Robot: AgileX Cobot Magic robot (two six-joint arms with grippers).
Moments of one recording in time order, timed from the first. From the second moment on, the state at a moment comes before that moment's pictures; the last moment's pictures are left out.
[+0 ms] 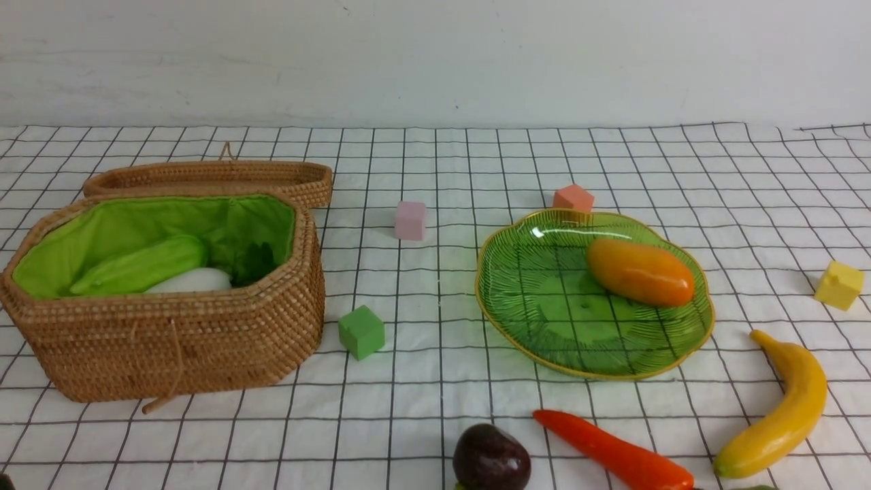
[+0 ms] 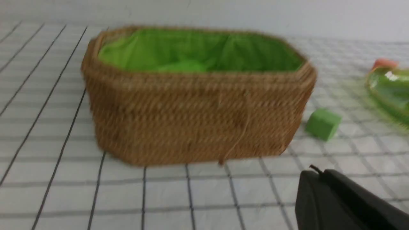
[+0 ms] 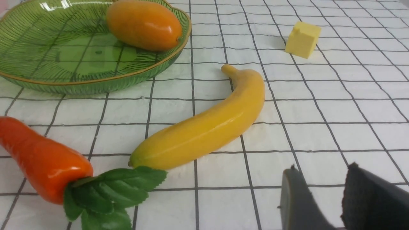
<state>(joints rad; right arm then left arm) -0.06 -0.02 0.01 0.01 0.39 -0.07 -0.13 -0.01 -0.05 0.01 0.35 -0.12</state>
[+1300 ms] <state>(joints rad) -0.06 -0.02 0.03 0.12 0.09 0.07 -0.07 -0.01 0.03 0.01 0.39 -0.12</state>
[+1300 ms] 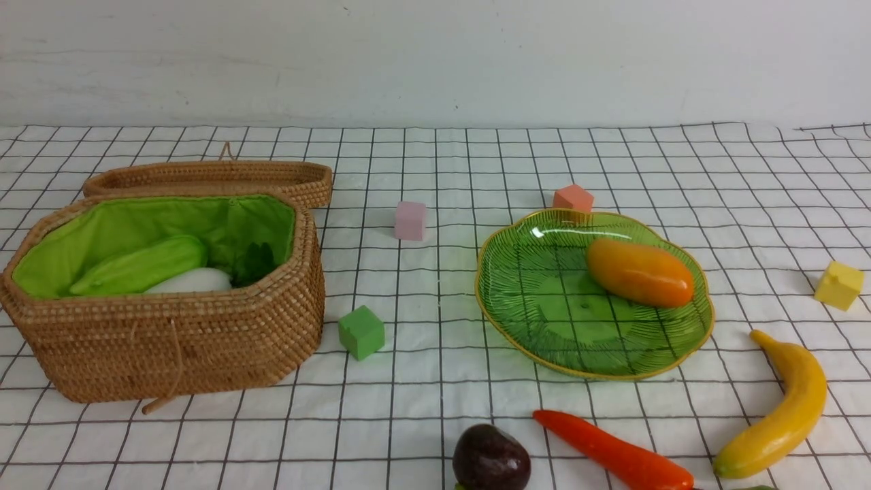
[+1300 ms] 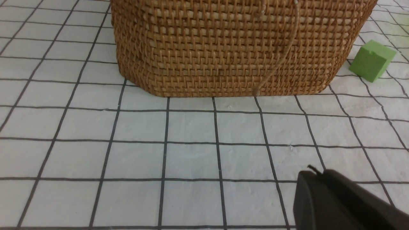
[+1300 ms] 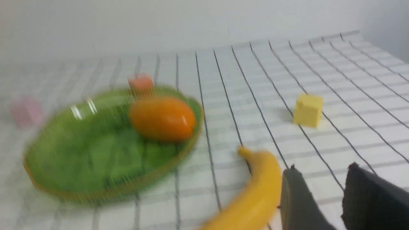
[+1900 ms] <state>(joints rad) -0.06 0.23 -0.48 0.21 0.20 0.32 -0.07 -0.01 0.03 0.01 0.39 -0.12</state>
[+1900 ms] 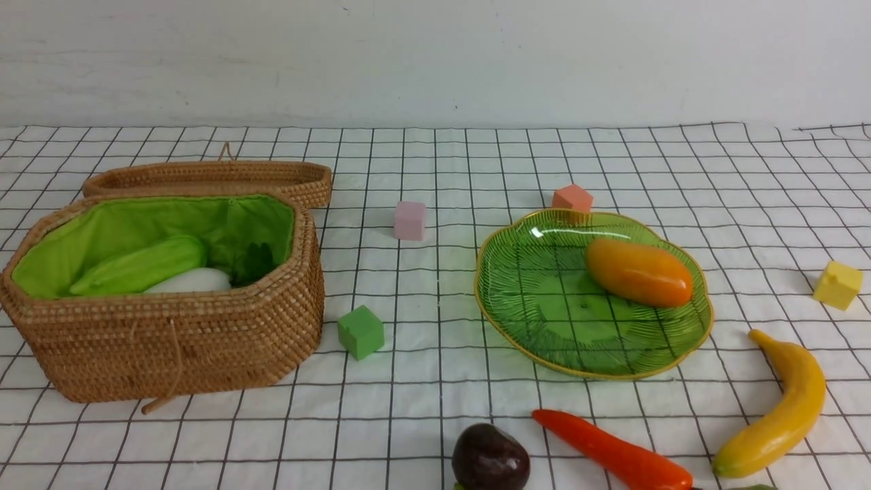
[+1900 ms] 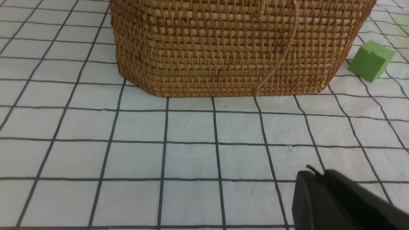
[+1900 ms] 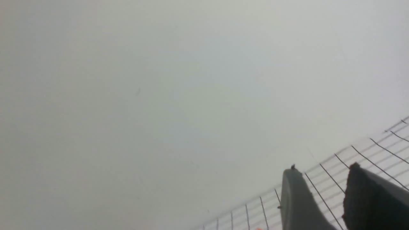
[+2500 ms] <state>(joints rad) 0.24 0.96 -0.78 0.57 0.79 -0.37 -0.07 -0.01 0.03 0.01 0.39 -0.12</state>
